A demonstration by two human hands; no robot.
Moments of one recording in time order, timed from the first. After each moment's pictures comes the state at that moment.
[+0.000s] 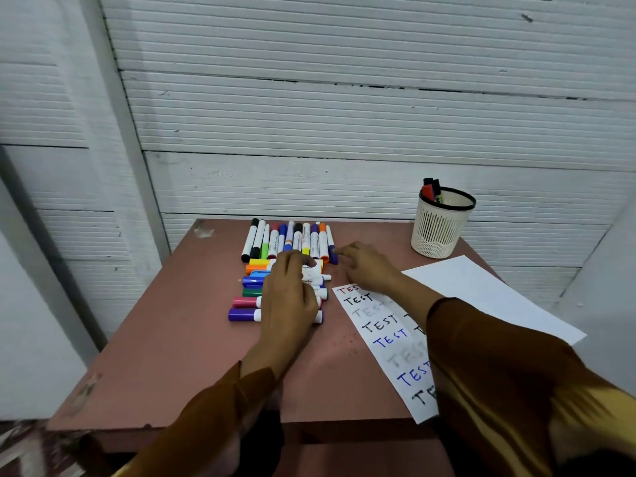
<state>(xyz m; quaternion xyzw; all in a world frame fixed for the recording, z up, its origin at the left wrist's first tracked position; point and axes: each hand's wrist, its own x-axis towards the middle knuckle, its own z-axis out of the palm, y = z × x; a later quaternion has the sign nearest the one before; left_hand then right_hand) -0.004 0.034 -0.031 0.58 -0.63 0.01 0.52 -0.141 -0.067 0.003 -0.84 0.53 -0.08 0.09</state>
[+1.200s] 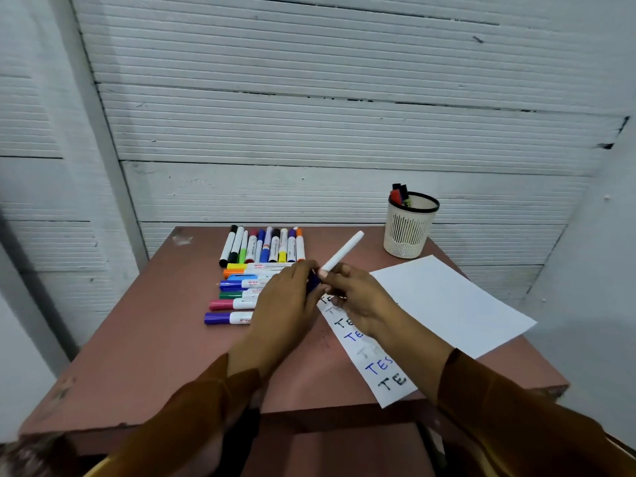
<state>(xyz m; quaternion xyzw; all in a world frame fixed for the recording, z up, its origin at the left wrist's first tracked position) -0.030 0.048 -0.015 0.57 -0.72 0.02 0.39 -0.156 0.011 0.002 -0.51 0.42 -0.43 0.62</state>
